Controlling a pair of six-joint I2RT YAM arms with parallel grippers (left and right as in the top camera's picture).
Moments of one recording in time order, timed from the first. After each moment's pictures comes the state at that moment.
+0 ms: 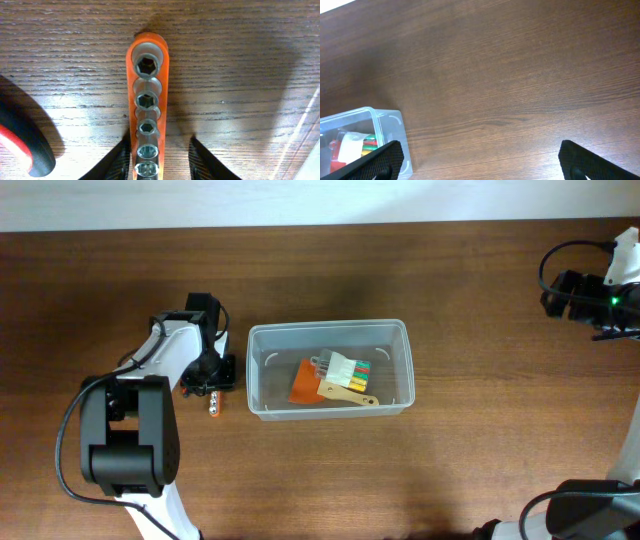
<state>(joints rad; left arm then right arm) -0.06 2.01 1.31 -0.91 -0.01 -0.08 -0.44 1.66 1.84 -1.25 -0.26 -0.11</state>
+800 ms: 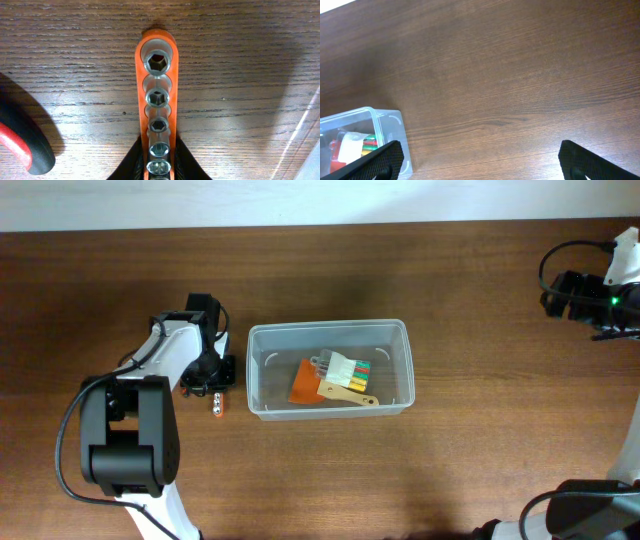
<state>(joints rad) -0.06 2.01 1.31 -0.92 -0.01 -0.07 -0.44 1.66 1.84 -1.25 -0.26 -0.11</state>
